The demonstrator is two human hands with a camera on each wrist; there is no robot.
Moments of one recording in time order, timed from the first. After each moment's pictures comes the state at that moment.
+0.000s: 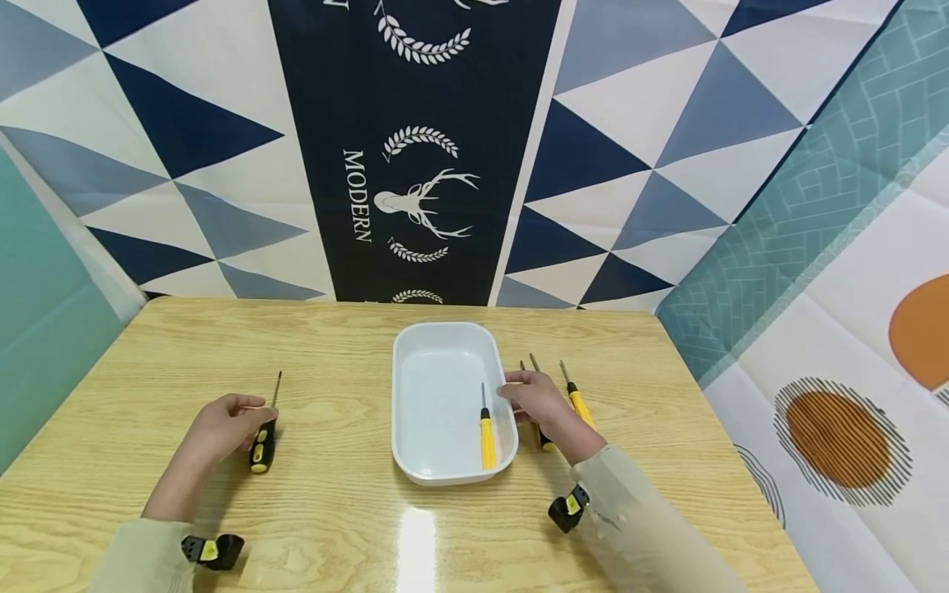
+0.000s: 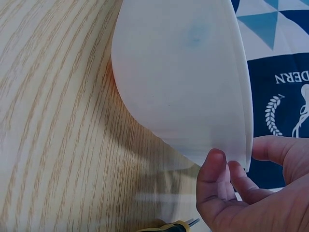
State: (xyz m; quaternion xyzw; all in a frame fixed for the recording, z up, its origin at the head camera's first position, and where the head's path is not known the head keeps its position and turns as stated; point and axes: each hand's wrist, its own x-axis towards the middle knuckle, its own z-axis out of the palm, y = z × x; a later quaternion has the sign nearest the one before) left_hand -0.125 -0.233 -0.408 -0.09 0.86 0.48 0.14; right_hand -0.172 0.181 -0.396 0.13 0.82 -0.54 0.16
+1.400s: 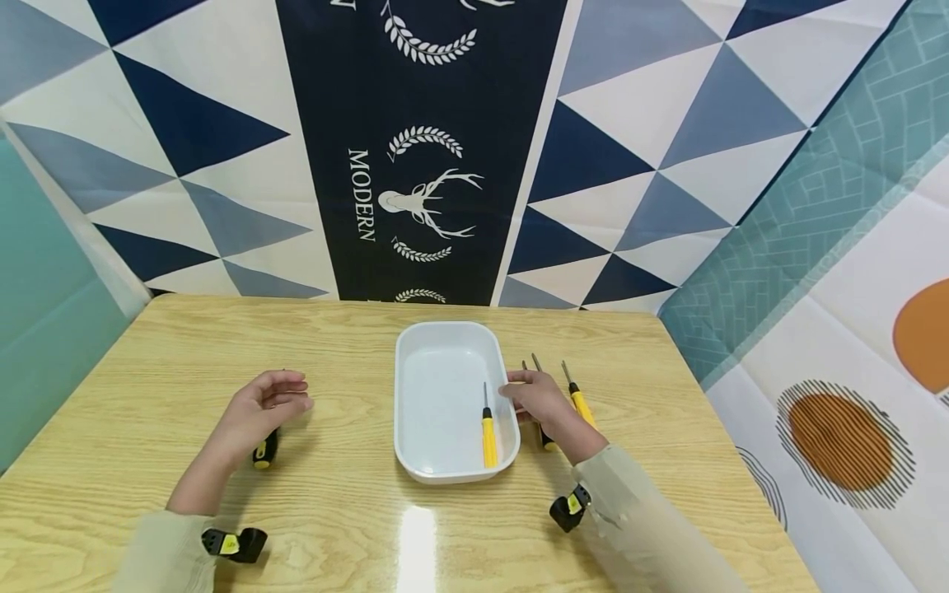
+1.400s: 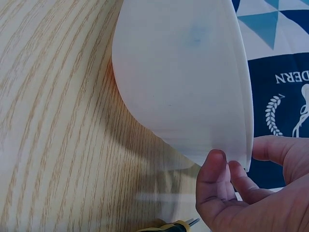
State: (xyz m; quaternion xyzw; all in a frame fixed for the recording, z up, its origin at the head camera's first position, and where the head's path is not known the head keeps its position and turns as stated) left_hand -0.126 -0.205 -0.404 0.05 0.82 0.56 0.04; right_hand -0.173 0.182 -0.396 0.13 0.82 -0.53 0.17
